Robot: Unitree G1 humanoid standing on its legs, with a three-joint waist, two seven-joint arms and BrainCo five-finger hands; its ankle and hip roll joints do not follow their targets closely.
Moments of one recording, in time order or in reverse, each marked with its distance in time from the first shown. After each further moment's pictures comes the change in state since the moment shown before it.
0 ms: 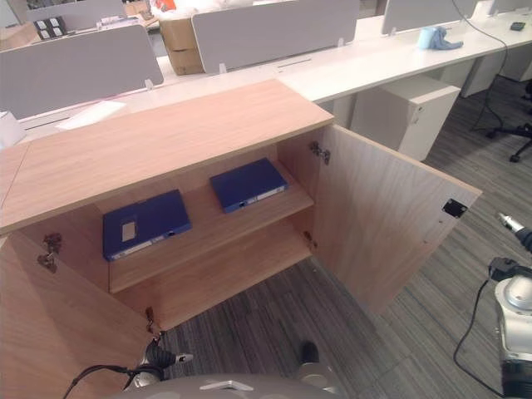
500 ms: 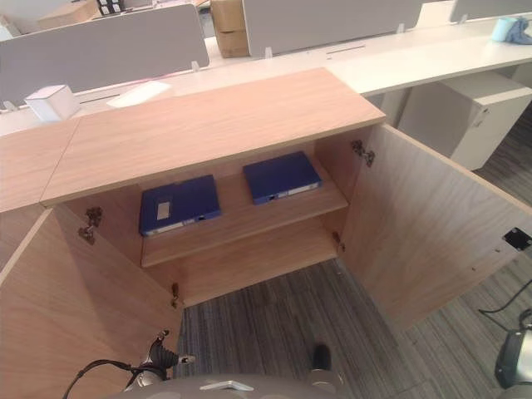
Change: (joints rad) left arm -0.033 0.018 -0.089 -0.002 -0.066 0.008 0.015; right arm -0.437 -0.286 -0.058 0.795 0.417 -0.007 -0.073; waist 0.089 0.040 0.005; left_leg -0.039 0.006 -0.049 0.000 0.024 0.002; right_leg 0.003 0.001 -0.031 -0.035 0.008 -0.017
